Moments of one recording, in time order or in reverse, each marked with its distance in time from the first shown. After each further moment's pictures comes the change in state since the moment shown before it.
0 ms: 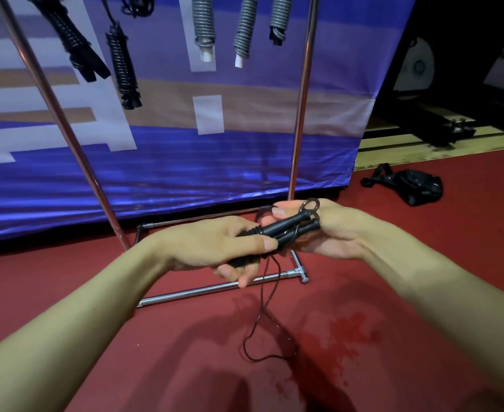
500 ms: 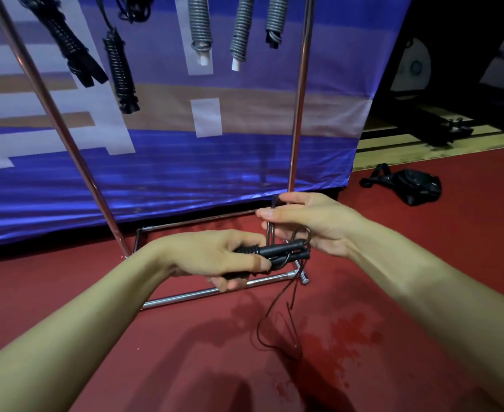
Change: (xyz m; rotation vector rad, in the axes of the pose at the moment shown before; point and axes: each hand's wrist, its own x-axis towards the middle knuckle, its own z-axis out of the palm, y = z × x) left_hand 0.005 -0.013 -0.001 0.013 -0.077 -0.106; right_hand -0.023 -0.013 0.024 0.047 0.075 -0.116
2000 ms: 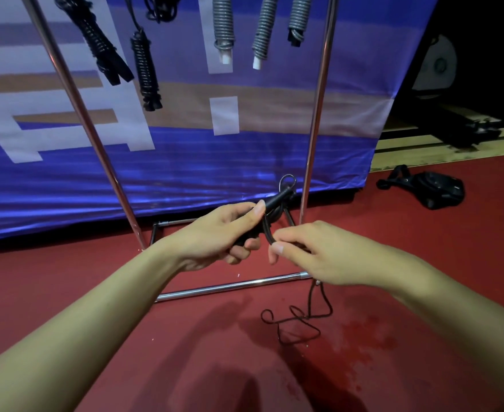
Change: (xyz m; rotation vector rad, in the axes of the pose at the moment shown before) left_hand -0.003 -0.014 -0.003 -0.449 0.370 0.102; right_hand -0.031 0.009 0.011 -1.282 -0.292 -0.451
